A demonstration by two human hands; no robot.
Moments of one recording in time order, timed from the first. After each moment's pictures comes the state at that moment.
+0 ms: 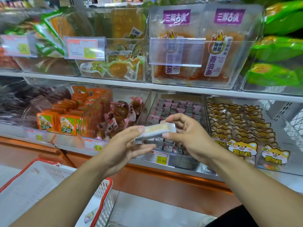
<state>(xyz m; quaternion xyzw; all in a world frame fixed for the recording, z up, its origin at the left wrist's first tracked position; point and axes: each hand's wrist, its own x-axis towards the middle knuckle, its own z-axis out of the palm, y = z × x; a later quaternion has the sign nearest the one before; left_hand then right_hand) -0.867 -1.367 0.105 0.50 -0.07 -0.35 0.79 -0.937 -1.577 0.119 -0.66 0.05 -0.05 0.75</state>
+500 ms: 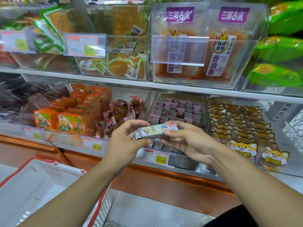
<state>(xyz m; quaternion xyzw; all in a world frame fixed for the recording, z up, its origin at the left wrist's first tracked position) -0.872 -1.381 0.097 0.67 -0.19 -0.09 0.71 -0.933 -1.576 0.122 -0.50 0.16 0.06 0.85</state>
